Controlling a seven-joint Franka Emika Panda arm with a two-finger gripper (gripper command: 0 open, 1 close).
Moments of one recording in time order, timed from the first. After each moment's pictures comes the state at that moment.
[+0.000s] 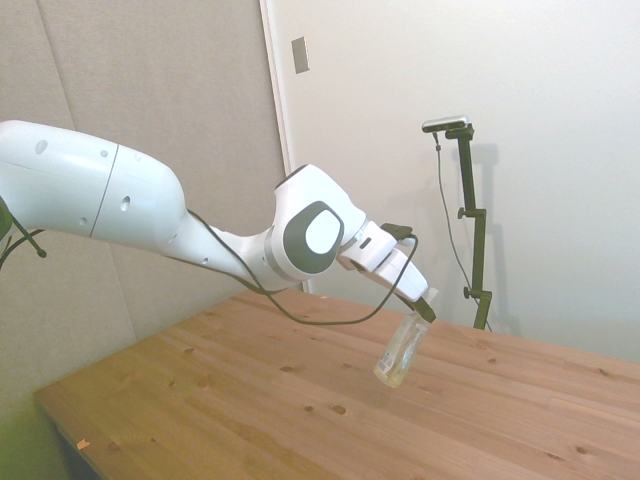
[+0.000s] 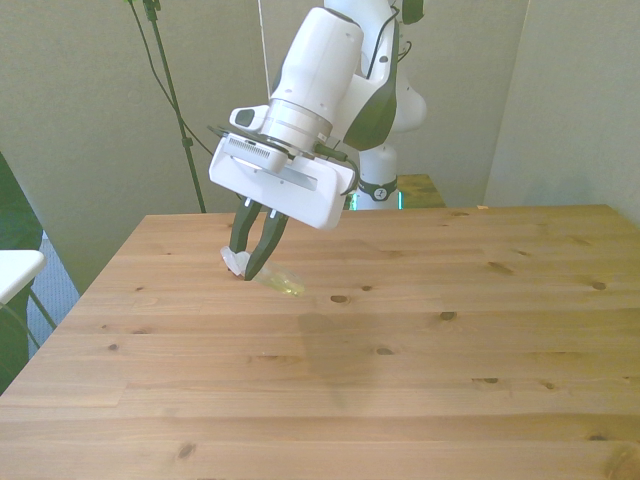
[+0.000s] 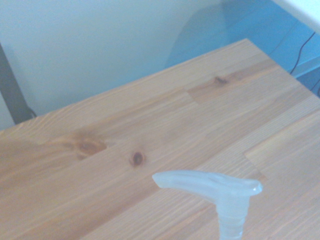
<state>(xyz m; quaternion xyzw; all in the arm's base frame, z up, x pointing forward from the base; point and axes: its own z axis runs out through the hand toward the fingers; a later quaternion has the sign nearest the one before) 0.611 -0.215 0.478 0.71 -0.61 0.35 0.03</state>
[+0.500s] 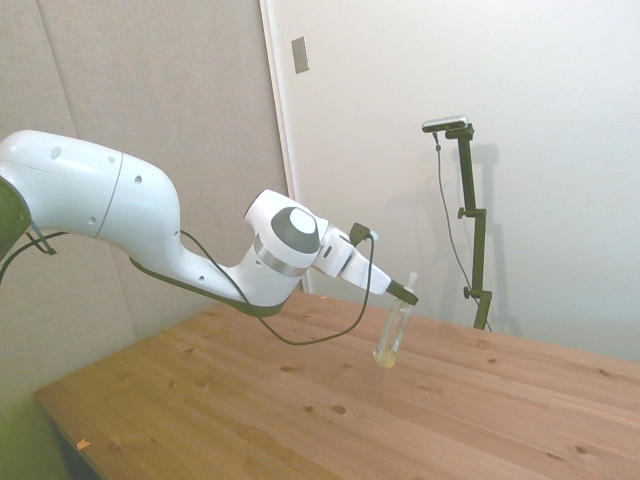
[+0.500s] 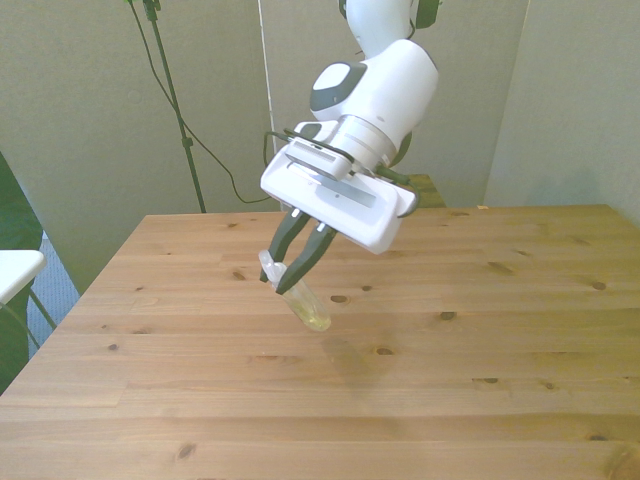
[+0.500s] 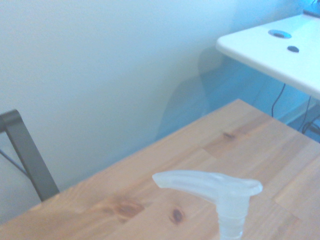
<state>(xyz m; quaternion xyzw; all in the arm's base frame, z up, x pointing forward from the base) 0.650 -0.132 0.458 0.63 -0.62 0.46 0.04</state>
